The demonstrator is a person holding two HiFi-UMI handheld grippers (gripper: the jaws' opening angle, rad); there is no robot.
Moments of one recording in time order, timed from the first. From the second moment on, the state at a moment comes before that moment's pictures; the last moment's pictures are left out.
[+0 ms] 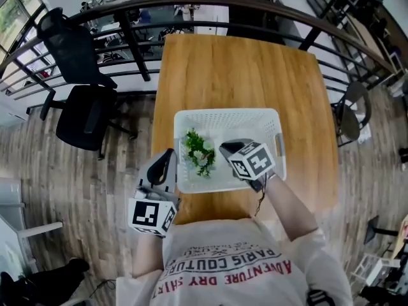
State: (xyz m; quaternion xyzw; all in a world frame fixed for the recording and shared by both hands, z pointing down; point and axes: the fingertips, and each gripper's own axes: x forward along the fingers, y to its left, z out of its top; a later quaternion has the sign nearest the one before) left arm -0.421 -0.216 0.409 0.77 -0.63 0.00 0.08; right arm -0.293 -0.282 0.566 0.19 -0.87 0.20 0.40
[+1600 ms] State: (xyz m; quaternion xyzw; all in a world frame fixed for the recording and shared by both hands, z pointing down) left arm -0.445 -0.246 0.458 0.79 -0.60 0.02 0.13; right arm -0.315 -0.302 0.684 0.21 -0.78 0.34 0.48
